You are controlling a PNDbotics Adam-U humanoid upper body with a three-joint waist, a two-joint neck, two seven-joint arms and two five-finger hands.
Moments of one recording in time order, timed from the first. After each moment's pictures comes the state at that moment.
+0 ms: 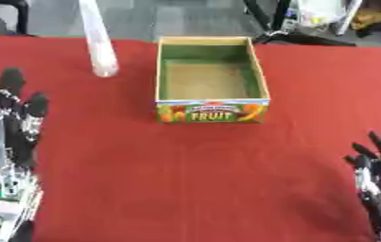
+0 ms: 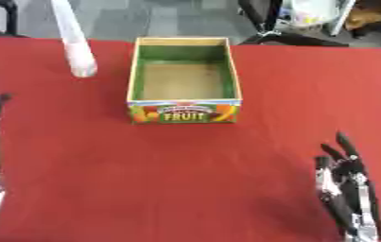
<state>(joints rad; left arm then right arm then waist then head) -0.08 0.27 0.14 -1.79 0.08 -0.22 0.31 -0.13 -0.16 0.10 -1.49 -0.02 -0.47 -0.14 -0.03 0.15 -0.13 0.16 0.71</state>
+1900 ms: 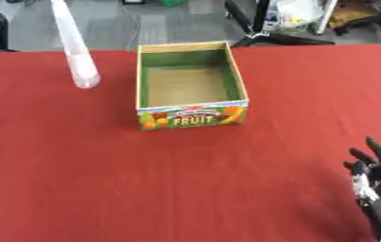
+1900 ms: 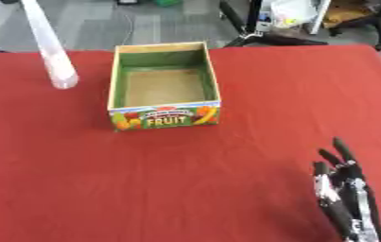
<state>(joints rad) -0.92 0.81 -0.02 -0.45 0.46 -0.19 0.31 -0.13 -0.18 0.12 -1.48 -0.02 -0.47 -0.12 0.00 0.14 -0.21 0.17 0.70</state>
